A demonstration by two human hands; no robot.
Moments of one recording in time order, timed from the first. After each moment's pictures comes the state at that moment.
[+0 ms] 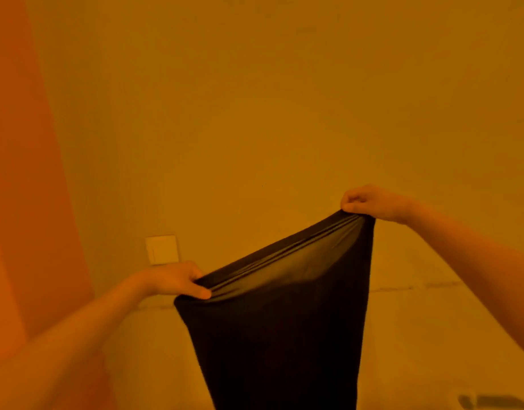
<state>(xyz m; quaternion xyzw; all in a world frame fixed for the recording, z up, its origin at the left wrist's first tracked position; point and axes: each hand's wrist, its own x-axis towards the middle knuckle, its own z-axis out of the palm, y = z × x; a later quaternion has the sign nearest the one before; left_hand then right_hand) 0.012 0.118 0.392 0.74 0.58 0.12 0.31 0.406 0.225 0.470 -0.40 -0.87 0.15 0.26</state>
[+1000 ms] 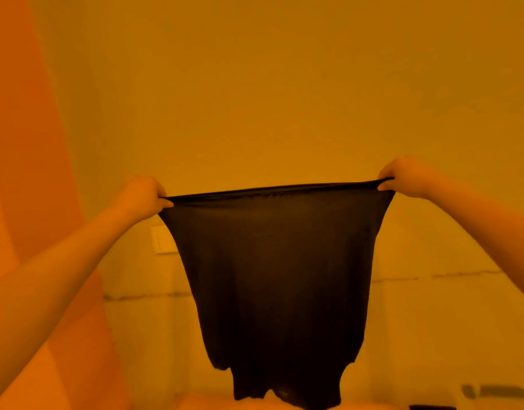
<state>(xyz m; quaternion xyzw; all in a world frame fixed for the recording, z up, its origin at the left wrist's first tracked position) -0.020 0.129 0.485 0.60 0.76 0.19 -0.19 0.437 0.239 0.490 -0.57 -0.79 -0.09 0.21</state>
